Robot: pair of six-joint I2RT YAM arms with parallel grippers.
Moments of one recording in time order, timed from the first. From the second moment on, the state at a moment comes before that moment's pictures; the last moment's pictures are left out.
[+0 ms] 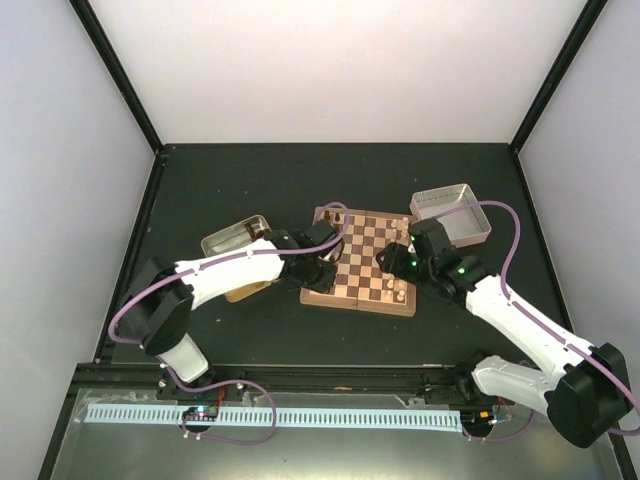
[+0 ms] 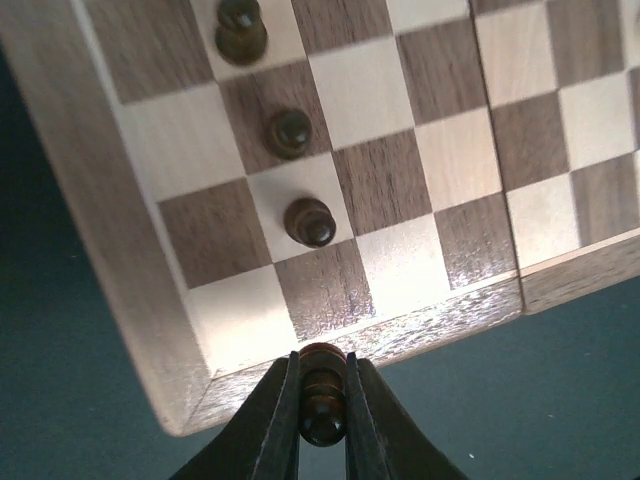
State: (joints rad) left arm -0.85 1.60 1.14 -0.72 0.03 -0.53; right arm 0.57 1.08 0.76 -0.50 -0.10 0.84
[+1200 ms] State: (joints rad) left arm -0.88 1.75 1.19 -0.72 0.02 -0.54; right arm 0.57 1.08 0.75 -0.50 -0.09 0.85
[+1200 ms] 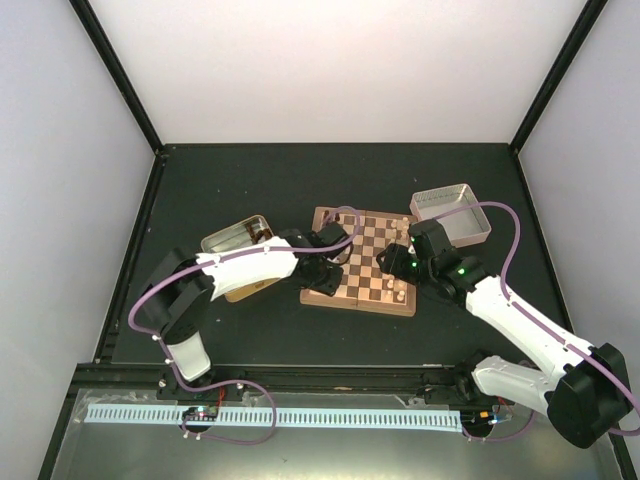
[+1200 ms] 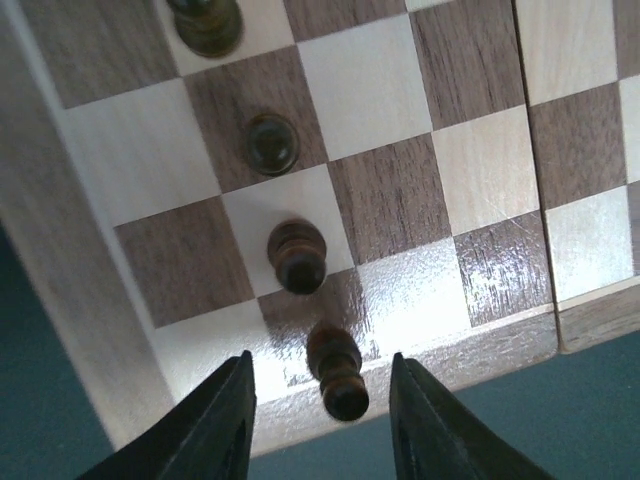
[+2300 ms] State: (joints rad) left arm -0.40 1.75 1.14 -0.70 -0.15 -0.38; right arm 0.57 1.10 0.75 -0.50 -0.09 0.85
